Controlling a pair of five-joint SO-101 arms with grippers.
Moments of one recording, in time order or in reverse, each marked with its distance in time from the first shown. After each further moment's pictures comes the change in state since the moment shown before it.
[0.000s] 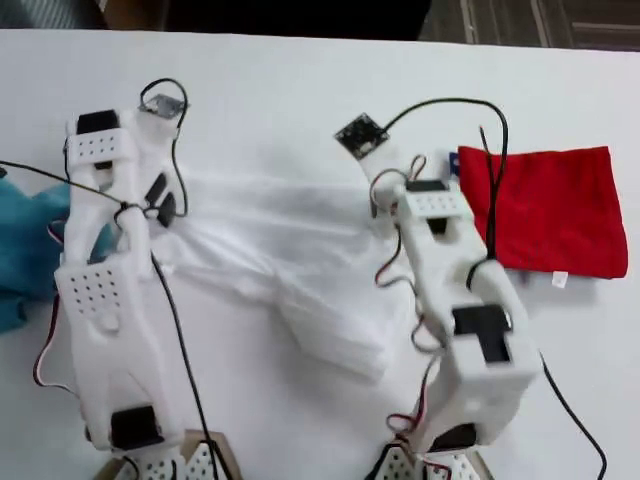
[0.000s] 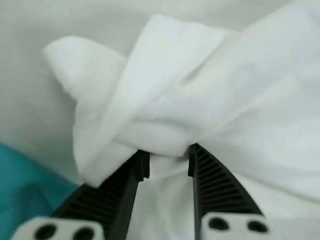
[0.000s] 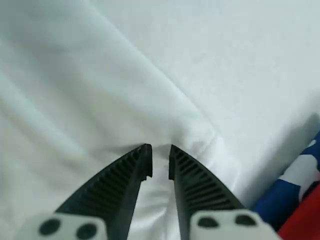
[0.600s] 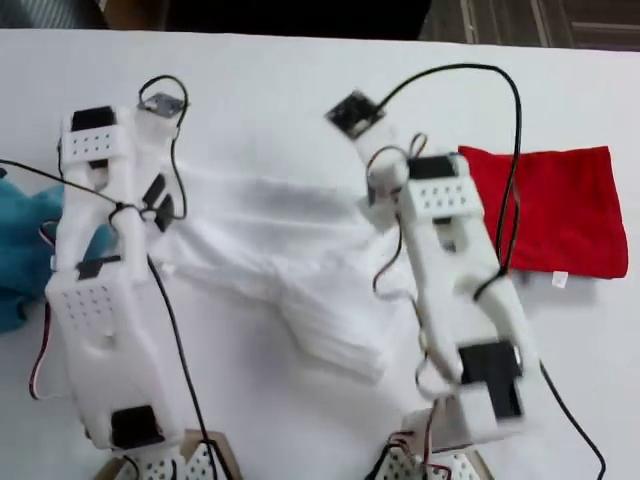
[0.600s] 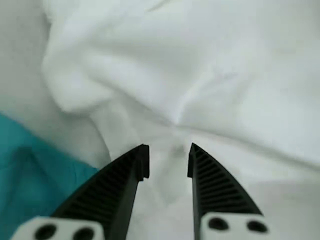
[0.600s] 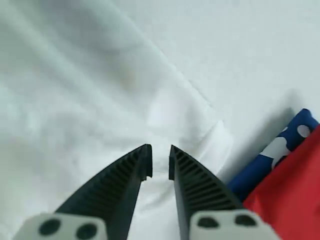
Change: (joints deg) left arm 0.4 -14.9 15.5 -1.8 0.1; right arm -5.4 -20.8 2.2 17.3 0.0
